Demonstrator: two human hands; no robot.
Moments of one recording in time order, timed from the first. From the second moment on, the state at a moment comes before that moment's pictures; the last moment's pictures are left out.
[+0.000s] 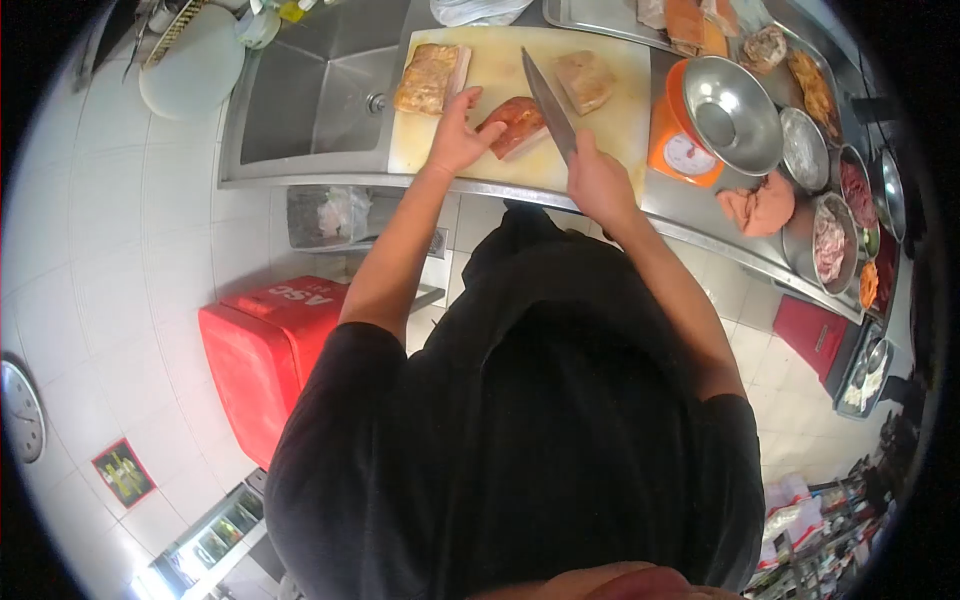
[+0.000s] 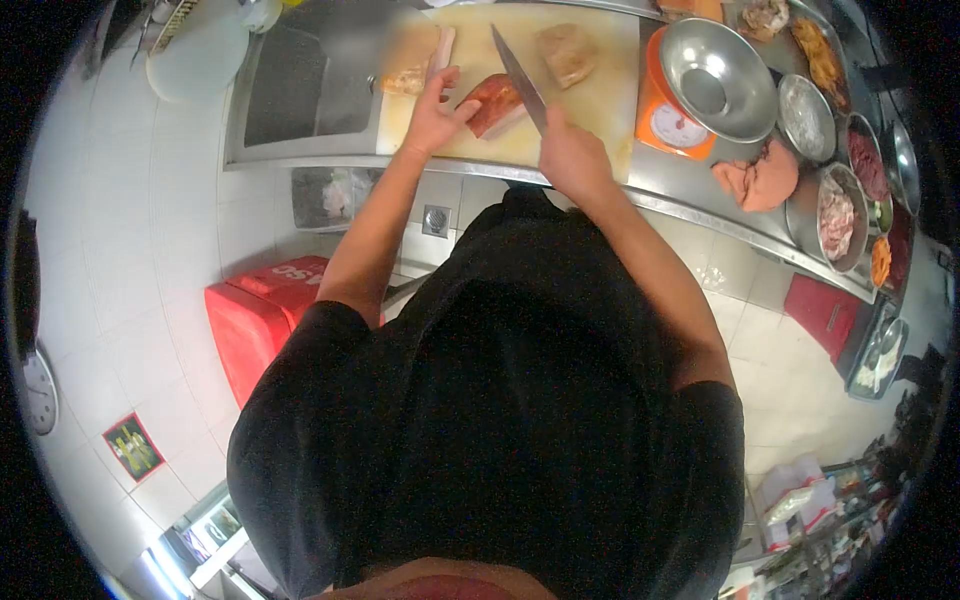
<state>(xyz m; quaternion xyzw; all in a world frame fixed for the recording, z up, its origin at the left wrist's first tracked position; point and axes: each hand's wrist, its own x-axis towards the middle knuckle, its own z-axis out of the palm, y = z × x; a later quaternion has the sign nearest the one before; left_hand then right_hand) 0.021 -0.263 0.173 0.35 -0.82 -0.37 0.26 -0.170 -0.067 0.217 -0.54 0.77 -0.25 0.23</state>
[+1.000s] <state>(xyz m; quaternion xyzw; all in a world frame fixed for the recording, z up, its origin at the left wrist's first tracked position) 0.000 -0.240 0.169 0.27 -0.88 -0.26 0.30 -0.155 -0.108 0.187 -0.57 0.76 -0.24 0.17</state>
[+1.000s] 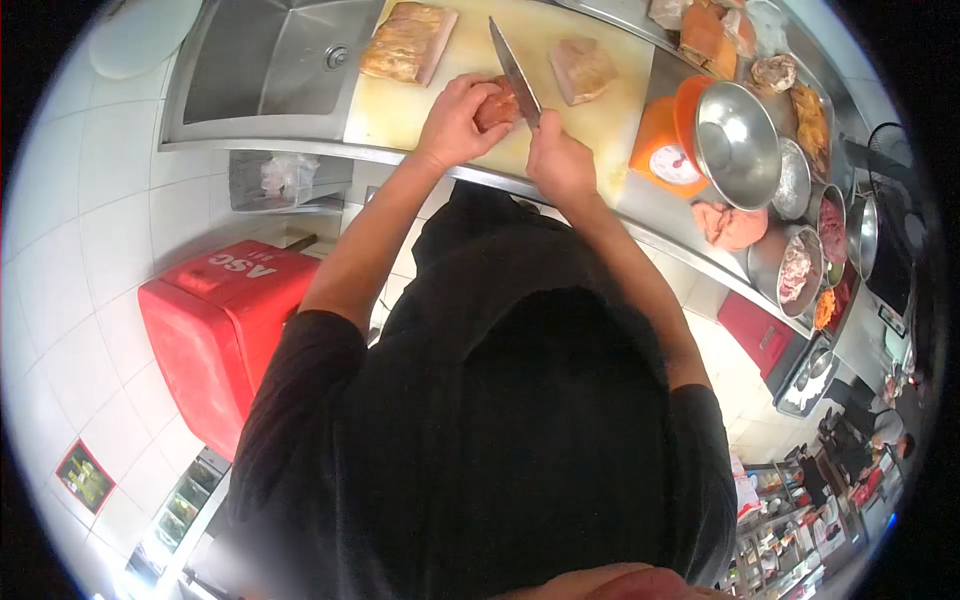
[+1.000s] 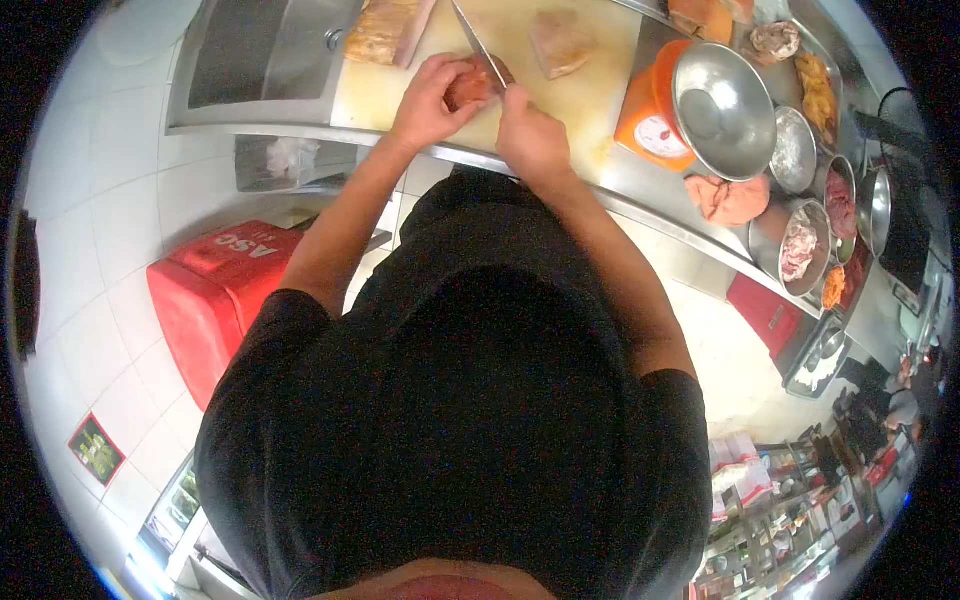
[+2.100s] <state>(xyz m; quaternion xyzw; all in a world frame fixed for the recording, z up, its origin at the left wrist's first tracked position) 0.020 -0.267 0.165 0.28 -0.84 -0.31 0.35 -0.155 -0.114 0.178 -0.59 0.76 -0.24 0.12</state>
